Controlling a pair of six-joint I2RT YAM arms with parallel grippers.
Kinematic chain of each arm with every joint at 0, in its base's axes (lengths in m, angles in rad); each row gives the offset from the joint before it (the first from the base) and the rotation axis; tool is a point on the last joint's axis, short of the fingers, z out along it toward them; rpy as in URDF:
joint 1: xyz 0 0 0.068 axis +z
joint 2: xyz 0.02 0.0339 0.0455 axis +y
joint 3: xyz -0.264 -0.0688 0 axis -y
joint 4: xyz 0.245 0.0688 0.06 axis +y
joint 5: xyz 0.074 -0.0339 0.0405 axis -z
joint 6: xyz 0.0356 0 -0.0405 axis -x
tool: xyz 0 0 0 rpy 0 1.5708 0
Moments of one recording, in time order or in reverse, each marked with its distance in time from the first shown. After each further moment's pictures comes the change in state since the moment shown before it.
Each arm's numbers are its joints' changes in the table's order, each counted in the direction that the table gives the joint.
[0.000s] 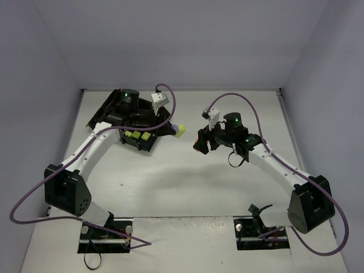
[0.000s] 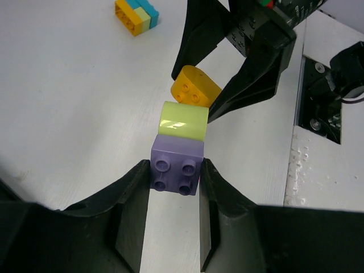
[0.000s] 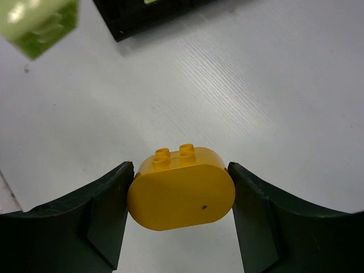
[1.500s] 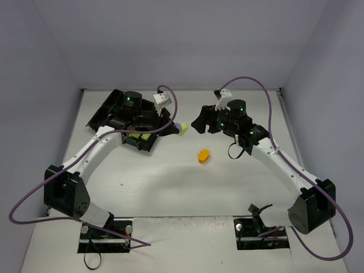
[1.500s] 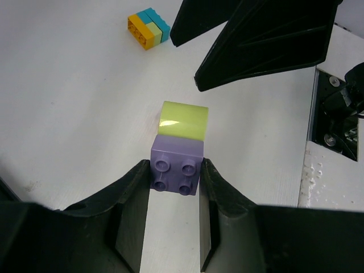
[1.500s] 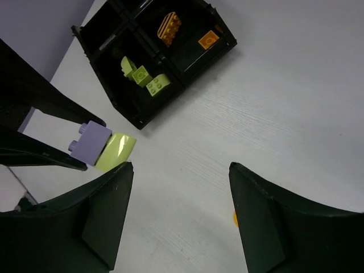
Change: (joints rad) left arm -0.033 -0.024 -0.088 -0.172 -0.093 0.099; right arm 0.012 0.011 0.182 0.005 0.244 -0.399
